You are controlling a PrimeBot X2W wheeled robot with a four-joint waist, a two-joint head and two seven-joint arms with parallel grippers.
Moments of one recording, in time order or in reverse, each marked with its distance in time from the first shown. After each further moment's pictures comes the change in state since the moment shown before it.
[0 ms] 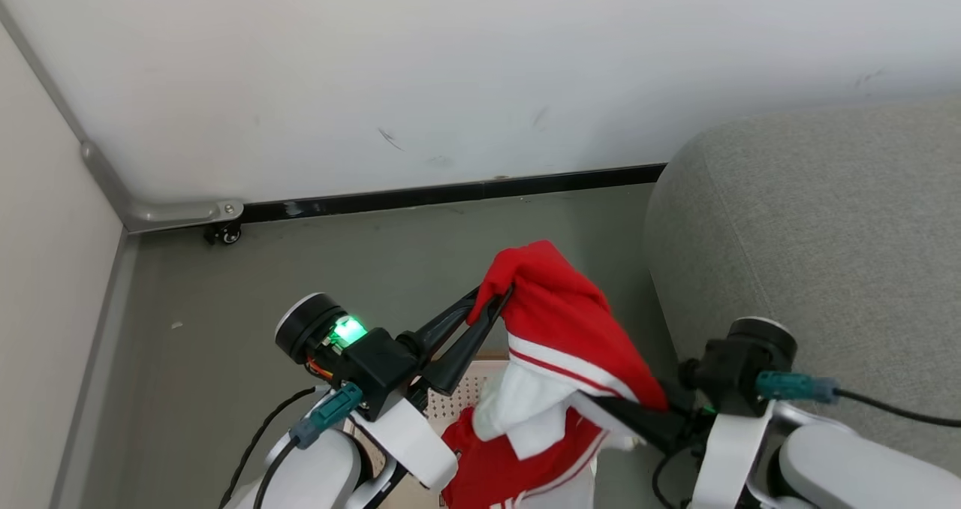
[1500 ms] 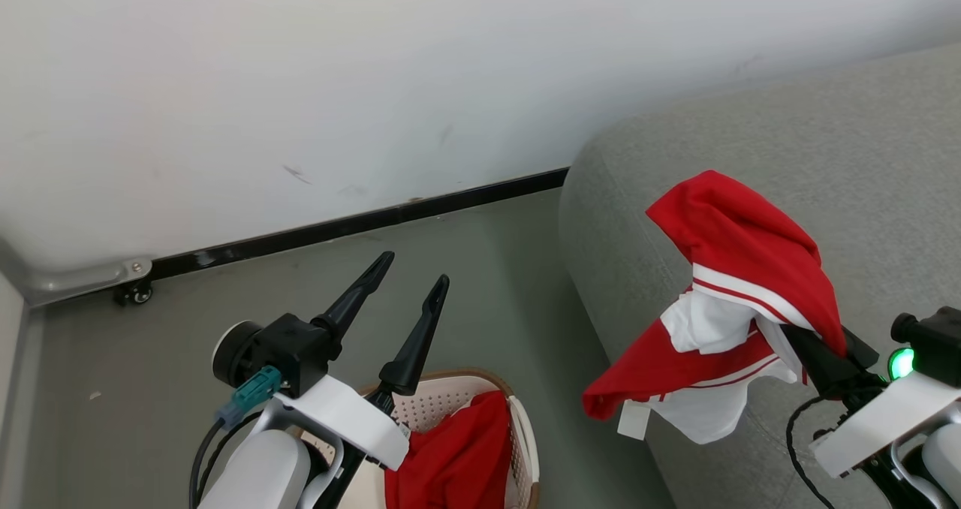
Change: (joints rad) left arm 0.069 -0.030 0.177 0.095 -0.112 0.015 0.000; right arm 0.296 -0.021 -0.526 0.171 0.044 0.000 -0.172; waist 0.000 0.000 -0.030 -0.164
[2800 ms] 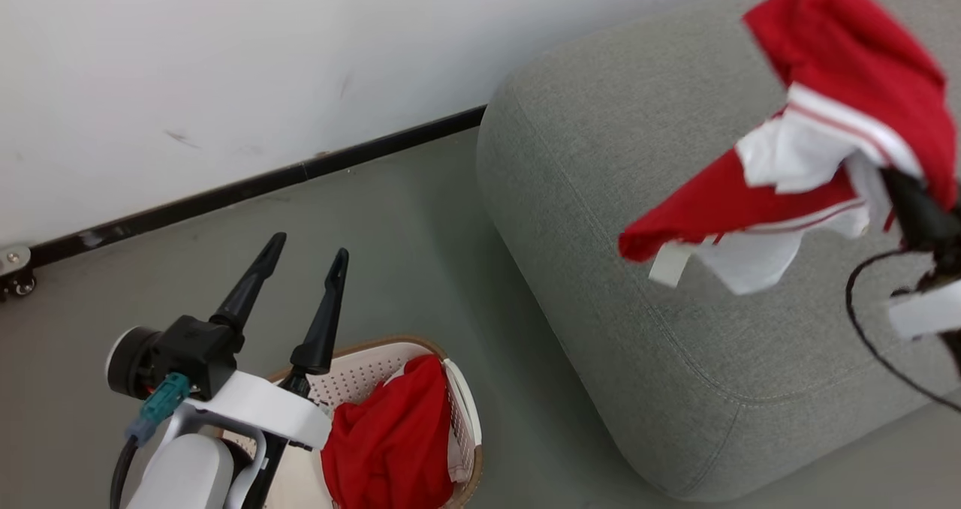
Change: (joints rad) left arm 0.060 0.063 0.153 -0.081 0.055 0.078 0.000; right arm -0.105 0.013 -0.265 -0.096 -0.066 0.000 0.046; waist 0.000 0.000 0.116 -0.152
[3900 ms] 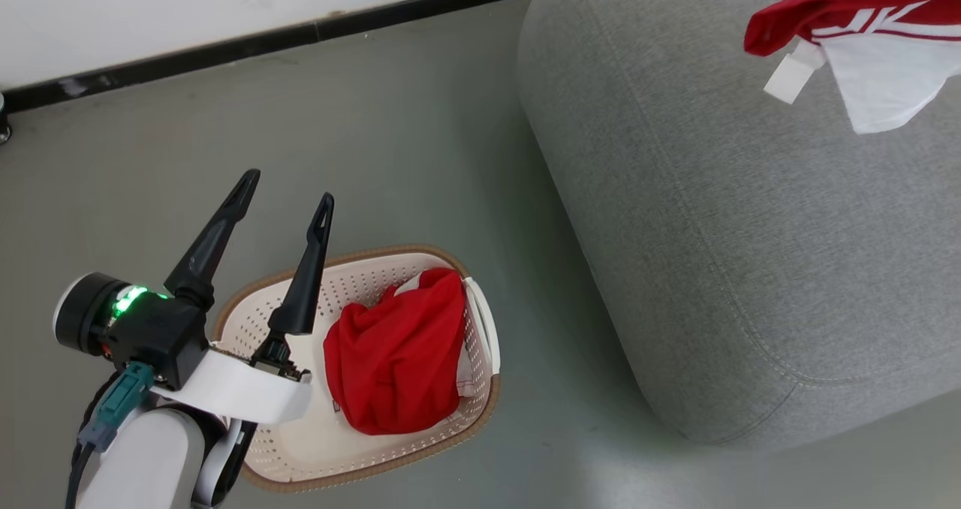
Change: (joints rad) left arm -0.027 0.066 0.021 -0.215 0.061 0.032 0.036; right arm -0.471 -0.089 -0.057 0.299 0.060 0.000 0.209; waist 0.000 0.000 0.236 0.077
